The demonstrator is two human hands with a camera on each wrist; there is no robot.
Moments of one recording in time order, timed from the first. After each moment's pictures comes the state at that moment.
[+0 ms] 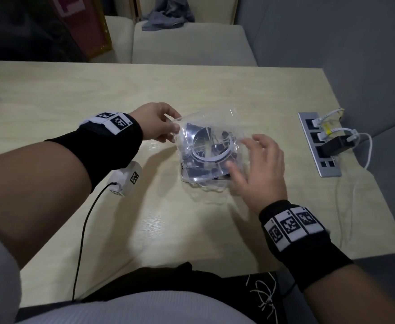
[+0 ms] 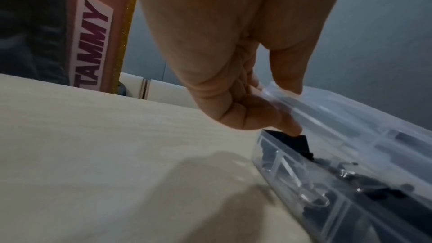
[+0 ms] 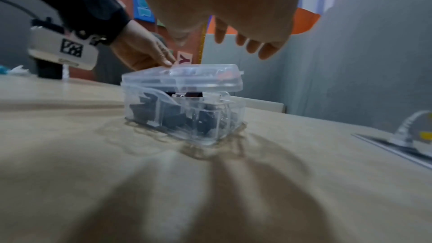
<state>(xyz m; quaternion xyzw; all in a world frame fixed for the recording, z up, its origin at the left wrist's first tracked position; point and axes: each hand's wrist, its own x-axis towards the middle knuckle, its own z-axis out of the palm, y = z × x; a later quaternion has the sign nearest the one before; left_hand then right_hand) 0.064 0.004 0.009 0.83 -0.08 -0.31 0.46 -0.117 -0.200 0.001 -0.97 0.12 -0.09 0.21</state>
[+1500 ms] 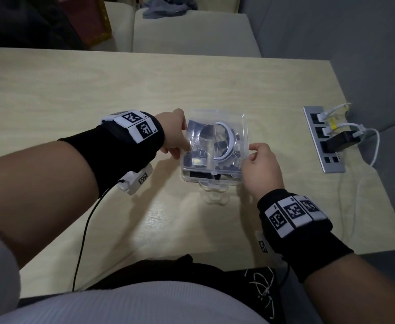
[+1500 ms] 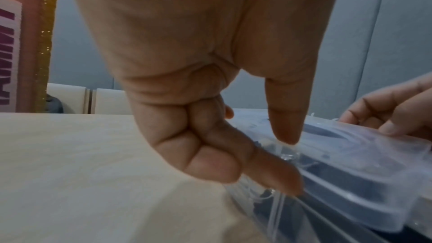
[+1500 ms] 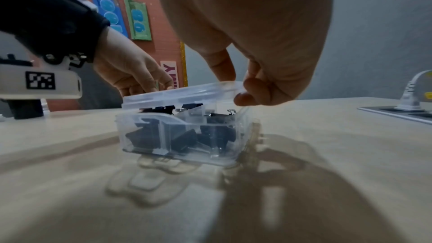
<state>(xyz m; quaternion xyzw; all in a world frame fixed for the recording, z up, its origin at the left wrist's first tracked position) 0.034 -0.025 0.018 0.90 -0.12 -0.37 0.20 -0.099 -0.197 -0.004 -0.87 0.33 0.03 0.37</state>
